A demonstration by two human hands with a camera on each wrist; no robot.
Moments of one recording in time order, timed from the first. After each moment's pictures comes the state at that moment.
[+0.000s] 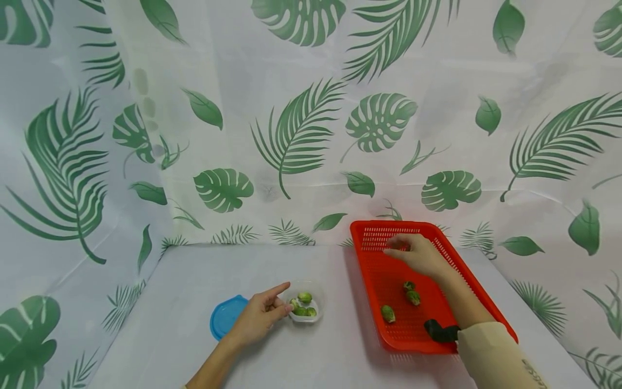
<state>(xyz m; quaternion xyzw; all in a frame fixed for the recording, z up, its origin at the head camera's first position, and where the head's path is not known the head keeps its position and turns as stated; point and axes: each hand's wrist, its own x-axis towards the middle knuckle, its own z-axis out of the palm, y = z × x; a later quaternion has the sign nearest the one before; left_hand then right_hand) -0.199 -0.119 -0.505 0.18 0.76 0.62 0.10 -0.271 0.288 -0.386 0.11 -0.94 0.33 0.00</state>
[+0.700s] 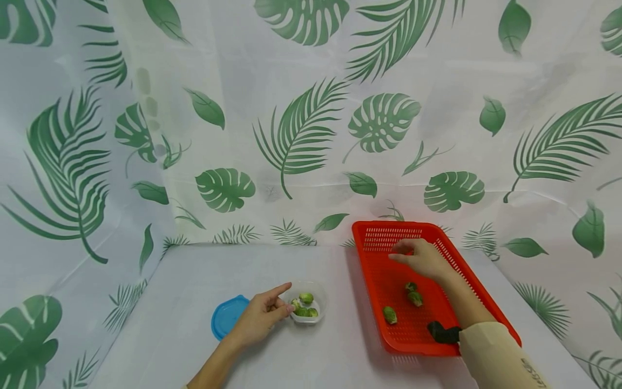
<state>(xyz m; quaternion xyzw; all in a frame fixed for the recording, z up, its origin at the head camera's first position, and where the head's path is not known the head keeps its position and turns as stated) -0.200 -0.120 -0.506 0.18 0.76 0.62 0.09 -0.279 0.298 -0.400 0.09 -0.95 0.30 -0.01</state>
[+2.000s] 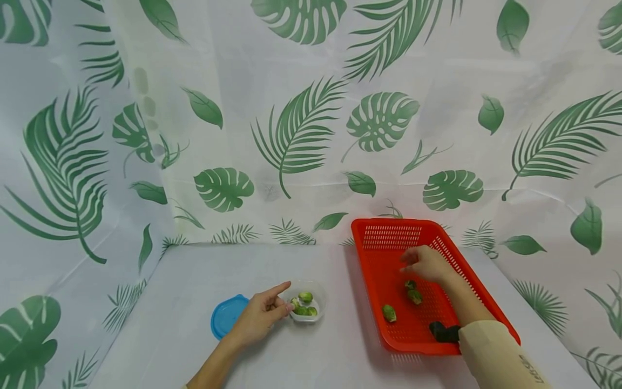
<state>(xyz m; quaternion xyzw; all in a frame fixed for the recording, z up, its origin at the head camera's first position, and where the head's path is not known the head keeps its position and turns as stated) -0.199 -0.119 -0.505 0.18 0.76 0.61 0.09 -0.277 0.317 -0.415 0.05 -0.96 0.27 -0.07</state>
